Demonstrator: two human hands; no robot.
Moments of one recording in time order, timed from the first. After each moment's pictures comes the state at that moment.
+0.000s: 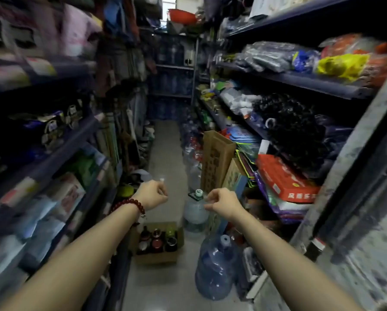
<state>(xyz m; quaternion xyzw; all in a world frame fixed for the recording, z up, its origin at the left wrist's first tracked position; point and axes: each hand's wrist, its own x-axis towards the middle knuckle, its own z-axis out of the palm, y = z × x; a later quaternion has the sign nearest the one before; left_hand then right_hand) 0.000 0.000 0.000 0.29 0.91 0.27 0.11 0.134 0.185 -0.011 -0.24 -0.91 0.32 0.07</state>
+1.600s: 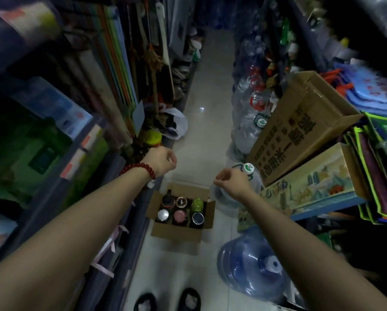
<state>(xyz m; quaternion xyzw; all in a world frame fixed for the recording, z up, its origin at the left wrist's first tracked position) -0.375 0.123 -0.185 0.15 0.93 0.26 0.21 -0.267 0.326 -0.220 -0.24 -0.89 0.38 -0.10</state>
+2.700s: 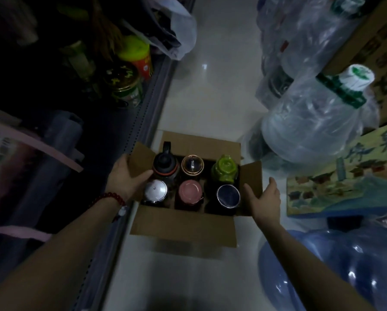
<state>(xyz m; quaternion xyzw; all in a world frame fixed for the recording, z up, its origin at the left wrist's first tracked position) -0.436 0.058 -0.775 -0.05 0.90 0.39 0.19 -0.277 0.354 -0.798 -0.45 -0.82 0.35 0.02</state>
